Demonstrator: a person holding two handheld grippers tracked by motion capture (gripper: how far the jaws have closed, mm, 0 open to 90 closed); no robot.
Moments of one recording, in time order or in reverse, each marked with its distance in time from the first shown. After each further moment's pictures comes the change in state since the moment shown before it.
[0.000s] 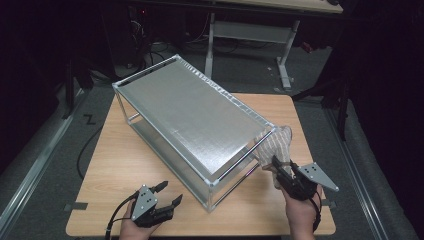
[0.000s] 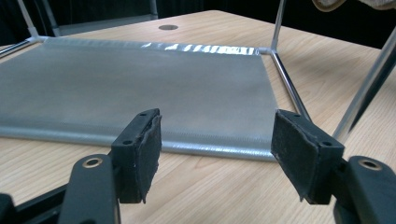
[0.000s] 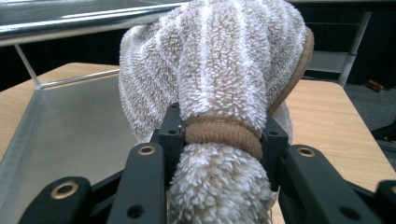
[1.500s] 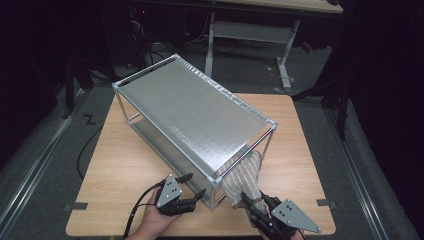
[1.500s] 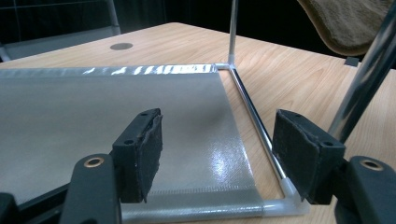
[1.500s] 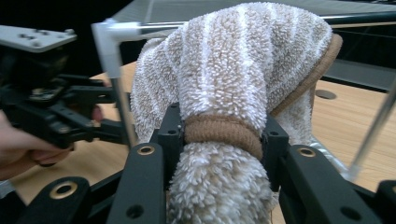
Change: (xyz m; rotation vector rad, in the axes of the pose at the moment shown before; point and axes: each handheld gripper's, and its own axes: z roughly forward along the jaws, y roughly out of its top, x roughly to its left) left arm -0.021 0.026 0.057 -0.029 -0.153 0.069; right arm 0.097 -0.016 -0.065 0.007 0.282 -0.129
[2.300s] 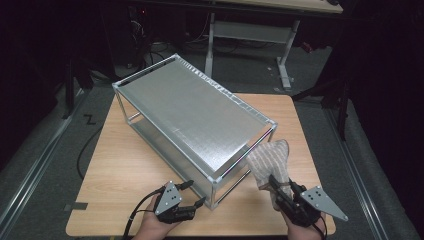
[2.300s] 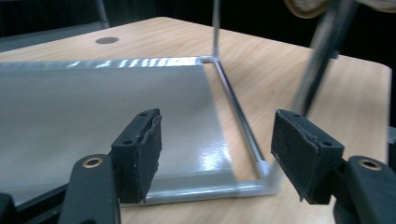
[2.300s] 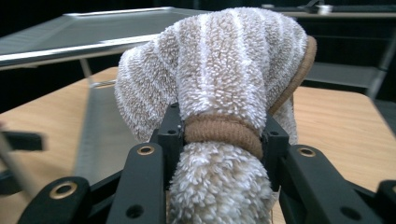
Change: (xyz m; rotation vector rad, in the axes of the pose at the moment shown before) left arm -0.016 -0.005 -0.011 0.015 -0.051 0.010; right arm -0.069 0.000 -0.010 -0.050 -0.203 0.101
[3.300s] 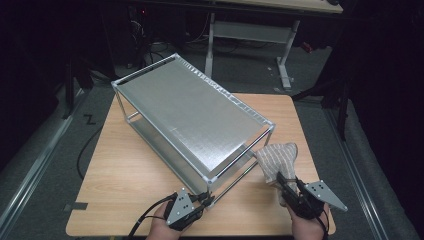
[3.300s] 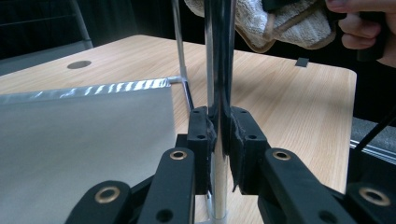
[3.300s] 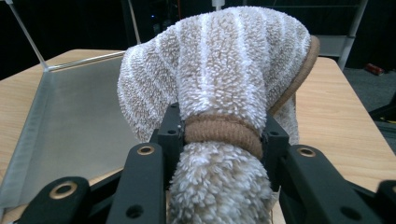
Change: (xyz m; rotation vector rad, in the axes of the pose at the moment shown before) left arm -0.025 0.012 0.002 -0.035 -0.019 0.051; right arm -0.027 -0.018 0.017 0.081 -0.082 0.047
